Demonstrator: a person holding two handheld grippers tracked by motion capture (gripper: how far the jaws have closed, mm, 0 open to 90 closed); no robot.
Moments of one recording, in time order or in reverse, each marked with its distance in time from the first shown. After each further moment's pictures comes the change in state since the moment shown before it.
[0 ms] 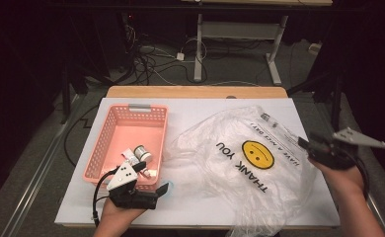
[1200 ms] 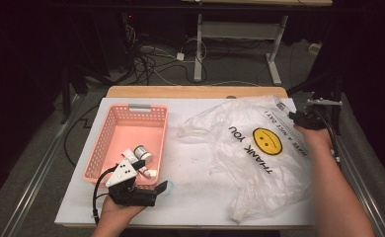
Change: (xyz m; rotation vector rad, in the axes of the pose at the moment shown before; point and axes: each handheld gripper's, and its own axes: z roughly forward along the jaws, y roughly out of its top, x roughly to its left) left arm 0.006 0.001 0.002 -0.008 0.007 -0.009; right arm -0.064 0.015 0.124 0.162 -0.155 0.129
